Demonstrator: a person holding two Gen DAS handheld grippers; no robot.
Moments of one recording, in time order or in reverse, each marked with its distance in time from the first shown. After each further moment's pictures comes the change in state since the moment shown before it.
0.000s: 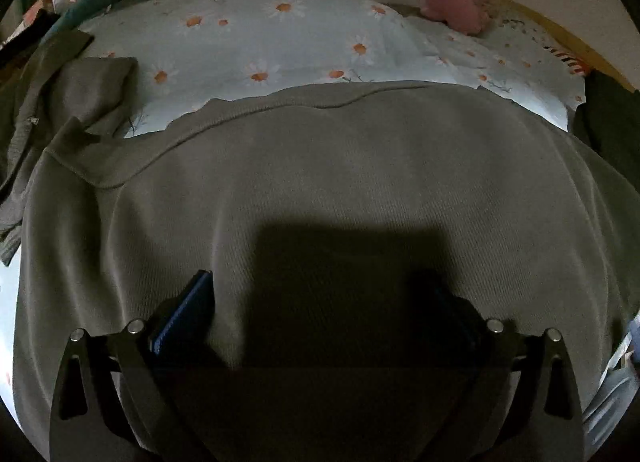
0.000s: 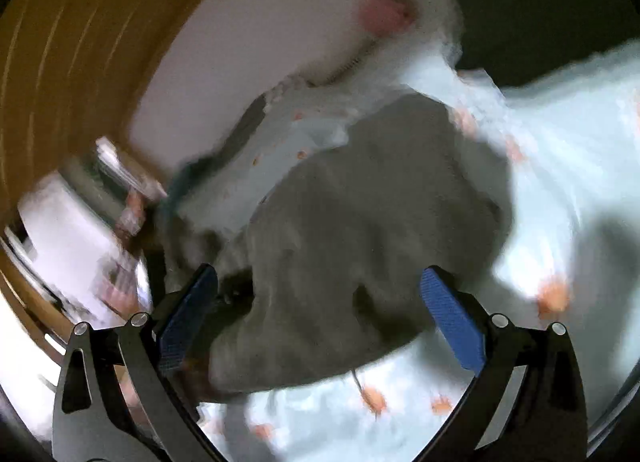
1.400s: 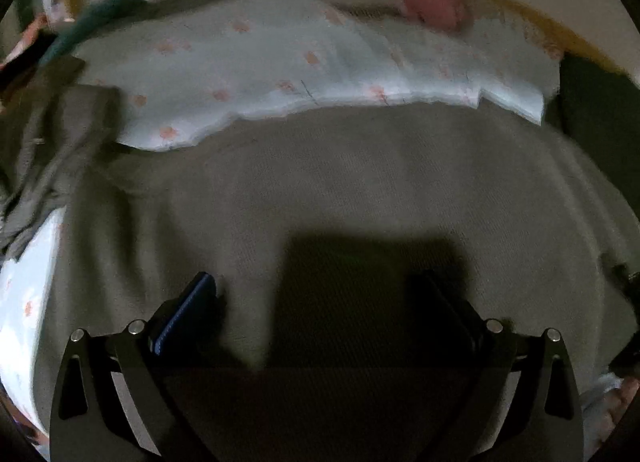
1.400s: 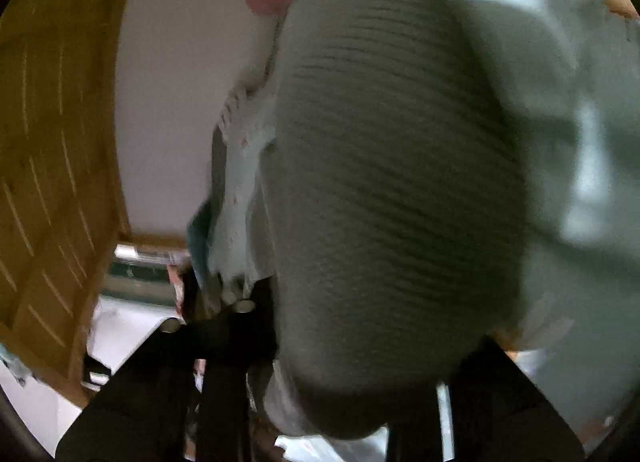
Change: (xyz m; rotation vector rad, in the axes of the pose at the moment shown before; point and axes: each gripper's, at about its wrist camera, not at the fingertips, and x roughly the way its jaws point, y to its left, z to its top) left arm -0.055 -0.061 0.005 0.004 -0.057 0.060; right arm 0.013 -0.055 0.027 0.410 0.060 0.048
